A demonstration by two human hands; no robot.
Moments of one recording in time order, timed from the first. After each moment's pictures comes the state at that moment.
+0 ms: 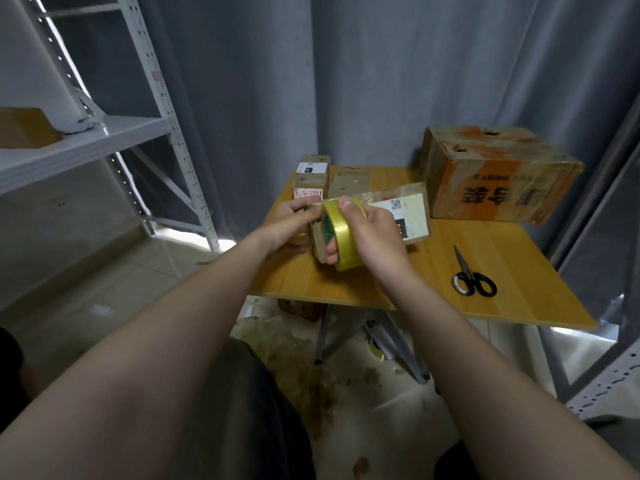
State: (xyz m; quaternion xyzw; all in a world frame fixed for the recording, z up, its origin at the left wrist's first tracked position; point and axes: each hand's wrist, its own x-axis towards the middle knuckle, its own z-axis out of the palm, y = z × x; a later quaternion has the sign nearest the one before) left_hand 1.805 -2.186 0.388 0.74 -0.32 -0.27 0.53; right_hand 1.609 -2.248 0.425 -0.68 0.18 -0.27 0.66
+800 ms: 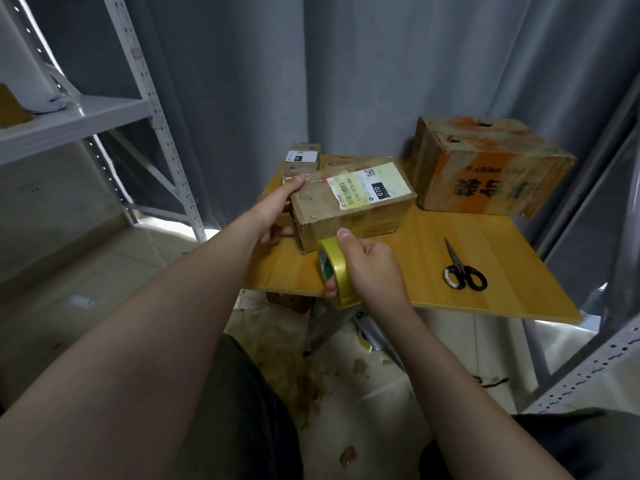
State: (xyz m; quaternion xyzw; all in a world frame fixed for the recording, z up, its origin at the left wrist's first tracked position) left_hand 1.804 -2.198 0.396 0.75 -0.17 -0.32 0.55; right_hand 1.590 -2.241 0.376 -0.68 0.29 -0.24 0.63
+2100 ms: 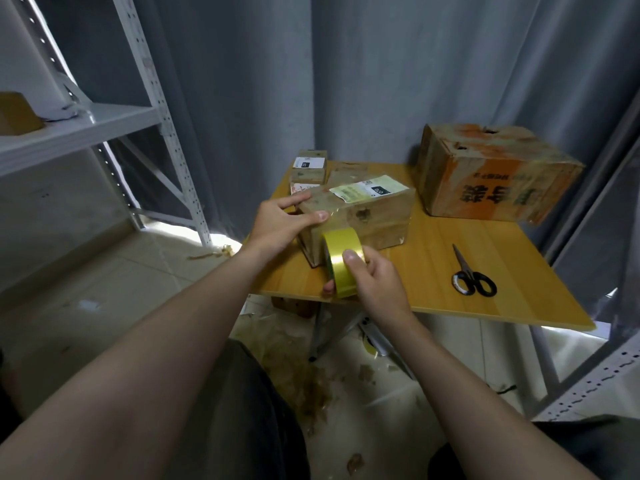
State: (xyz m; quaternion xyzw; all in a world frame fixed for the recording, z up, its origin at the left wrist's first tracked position) left_hand 1.811 -2.179 0.365 0.72 -0.37 -0.10 0.58; right_hand 1.600 -2.252 0.339 -0.70 0.19 -0.27 0.63
